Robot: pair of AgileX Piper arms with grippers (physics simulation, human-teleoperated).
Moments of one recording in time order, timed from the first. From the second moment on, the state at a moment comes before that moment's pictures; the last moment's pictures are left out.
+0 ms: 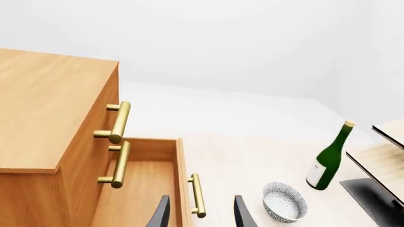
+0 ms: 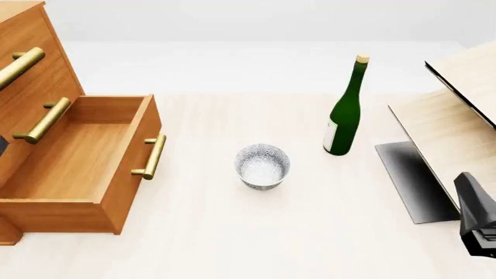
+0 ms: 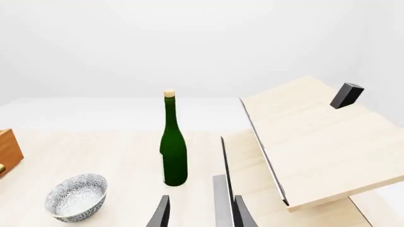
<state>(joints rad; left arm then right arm) -0.15 0.11 -0.39 0.34 -0.16 0.00 0.02 -0.01 -0.01 0.00</state>
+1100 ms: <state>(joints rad) -0.20 0.35 -0.60 0.56 -0.28 0.00 0.02 -0.01 -0.01 0.00</state>
